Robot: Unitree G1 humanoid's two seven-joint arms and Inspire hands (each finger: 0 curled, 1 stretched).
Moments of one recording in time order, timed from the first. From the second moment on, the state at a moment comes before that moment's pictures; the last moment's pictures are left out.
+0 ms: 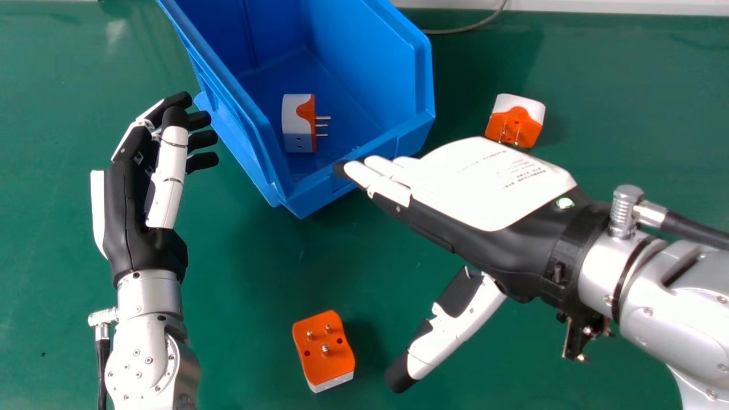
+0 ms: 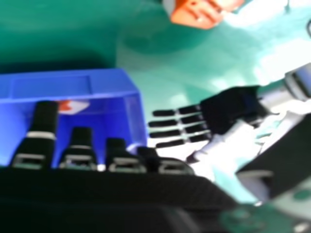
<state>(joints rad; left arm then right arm) -0.11 0.05 0.24 0.28 -0.14 -0.34 0.03 -0.22 -0.52 0.31 -0.82 -0.83 0.24 1.04</state>
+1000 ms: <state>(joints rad) -0.11 0.06 0.24 0.29 -0.14 -0.34 0.02 -0.24 -0.44 0.47 -0.66 -0.86 0.15 0.98</state>
